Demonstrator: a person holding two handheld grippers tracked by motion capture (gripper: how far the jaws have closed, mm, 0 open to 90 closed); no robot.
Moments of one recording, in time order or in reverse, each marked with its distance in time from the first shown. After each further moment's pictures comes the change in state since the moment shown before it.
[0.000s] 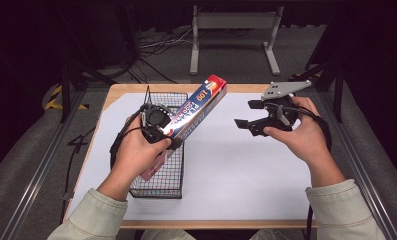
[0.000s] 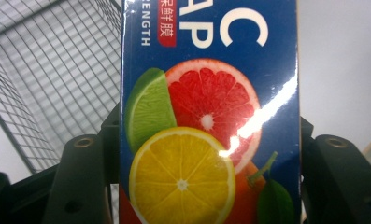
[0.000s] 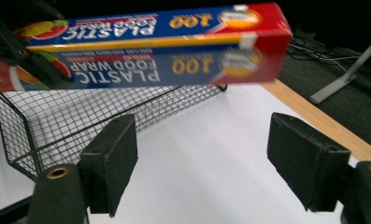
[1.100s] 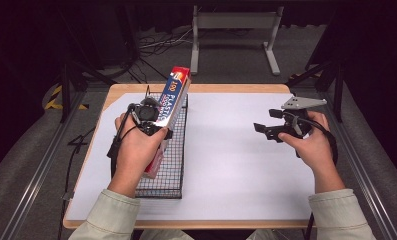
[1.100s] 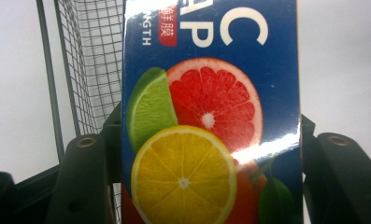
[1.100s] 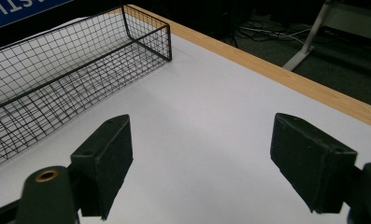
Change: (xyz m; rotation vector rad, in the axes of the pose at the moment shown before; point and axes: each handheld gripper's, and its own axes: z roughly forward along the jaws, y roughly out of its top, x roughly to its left) left arm 0.012 0.002 0.007 -0.011 0.193 -0.342; right arm -0.043 -0.076 0.007 -0.034 -0.140 0.155
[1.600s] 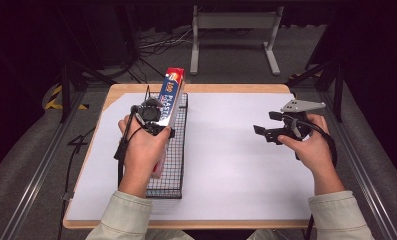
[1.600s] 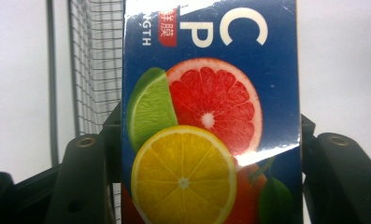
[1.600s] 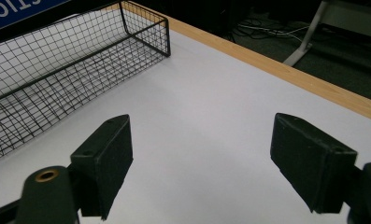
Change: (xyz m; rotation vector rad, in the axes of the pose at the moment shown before) left arm -0.005 0.000 0.012 -0.003 0.068 -0.072; right arm 0.002 -0.007 0.003 0.007 -0.006 0.003
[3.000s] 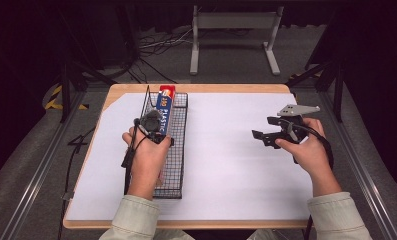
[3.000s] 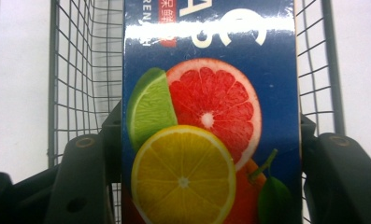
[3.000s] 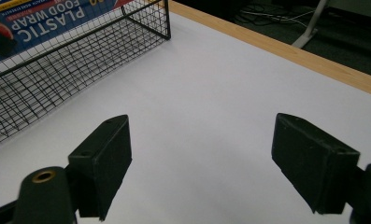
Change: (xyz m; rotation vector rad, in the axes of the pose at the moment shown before) left arm 0.010 -0.017 0.054 0.092 0.053 -0.099; right arm 0.000 -0.013 0.010 0.041 0.007 0.022
